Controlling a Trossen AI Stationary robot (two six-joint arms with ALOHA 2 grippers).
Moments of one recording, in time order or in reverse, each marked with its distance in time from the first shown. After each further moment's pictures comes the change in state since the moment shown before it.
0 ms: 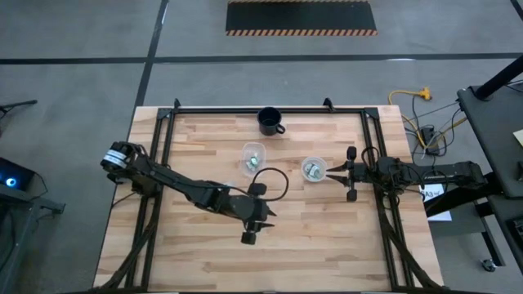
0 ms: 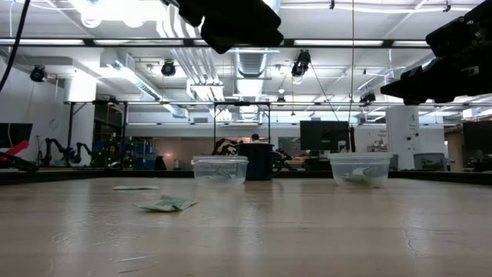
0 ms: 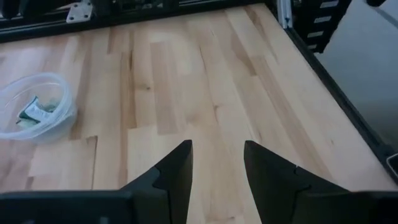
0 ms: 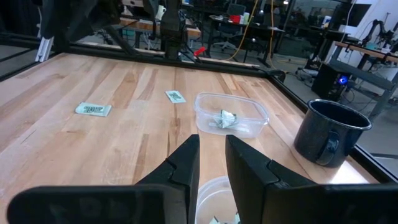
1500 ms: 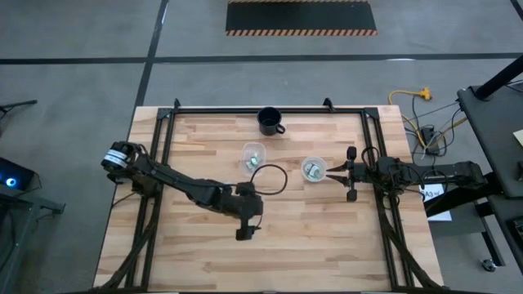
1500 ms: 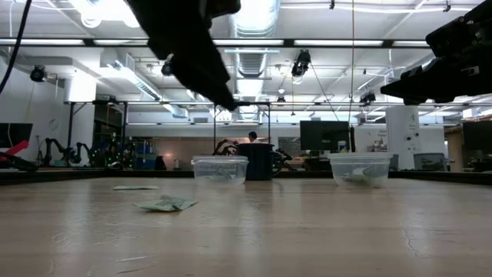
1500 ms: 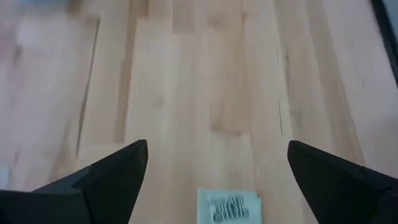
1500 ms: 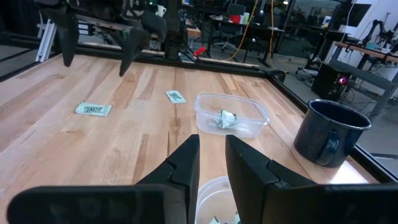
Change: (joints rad) left arm 0.013 0.003 -0.002 -0.292 0.010 -0.239; right arm 0.000 0.000 0.000 0.000 0.000 0.000
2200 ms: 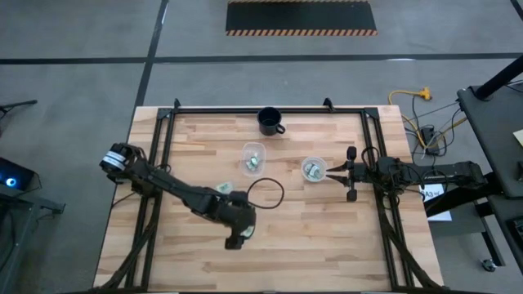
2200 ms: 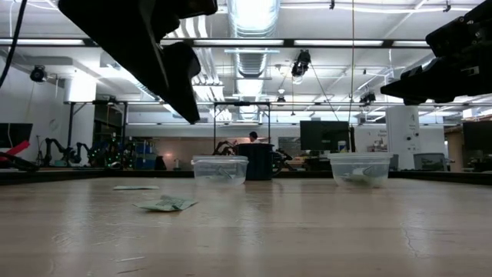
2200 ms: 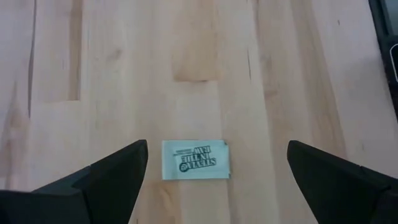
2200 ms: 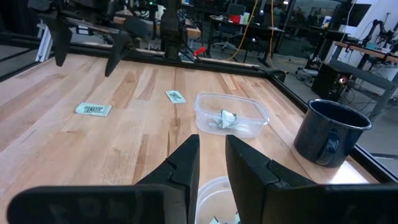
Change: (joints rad) left arm -0.079 0.000 -0.001 -0.121 0.047 -0.033; right arm 0.000 0.000 0.000 0.000 0.000 0.000
